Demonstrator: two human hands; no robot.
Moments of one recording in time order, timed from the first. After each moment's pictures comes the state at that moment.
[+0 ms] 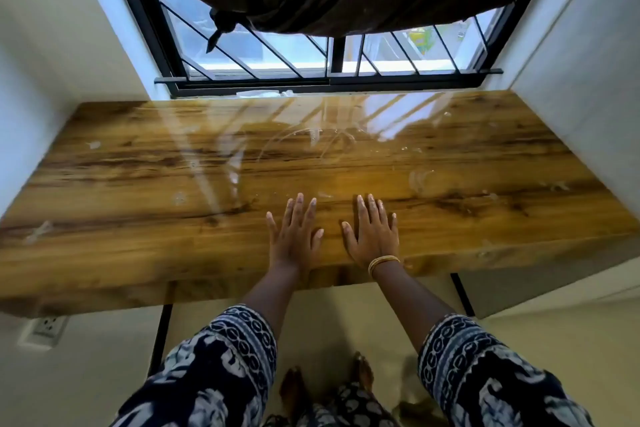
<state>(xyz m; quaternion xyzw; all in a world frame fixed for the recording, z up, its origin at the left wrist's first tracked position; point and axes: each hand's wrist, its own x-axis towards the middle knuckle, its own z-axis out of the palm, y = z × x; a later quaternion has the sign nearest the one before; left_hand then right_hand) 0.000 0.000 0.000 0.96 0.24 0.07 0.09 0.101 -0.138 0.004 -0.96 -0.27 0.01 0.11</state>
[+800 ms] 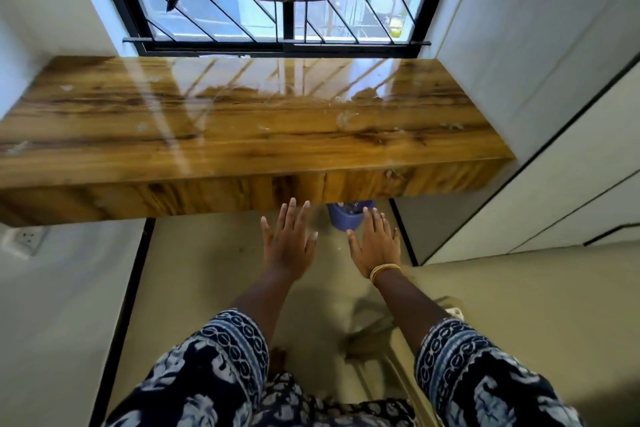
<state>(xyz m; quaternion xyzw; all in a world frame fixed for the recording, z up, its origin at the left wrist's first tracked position) -0.124 -0.249 0.000 0.96 0.23 0.09 0.13 -0.019 -0.409 -0.001 -0.97 -0.22 0.05 0.10</state>
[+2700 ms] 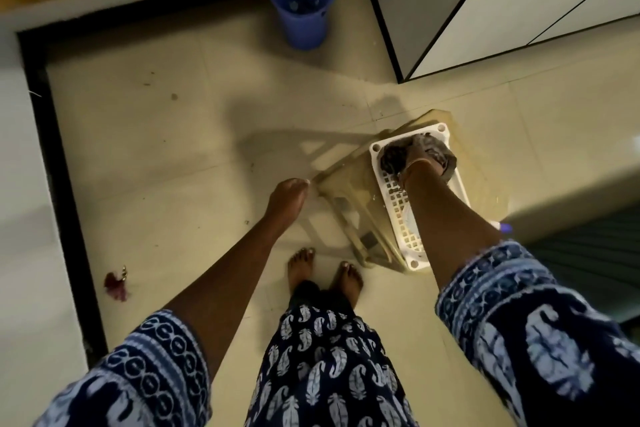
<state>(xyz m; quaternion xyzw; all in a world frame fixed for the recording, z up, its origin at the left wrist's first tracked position) -0.142 -0.458 -0.254 0.68 0.41 -0.21 0.57 0.005 -0.650 -0.267 -0.61 0.45 0.26 0.60</state>
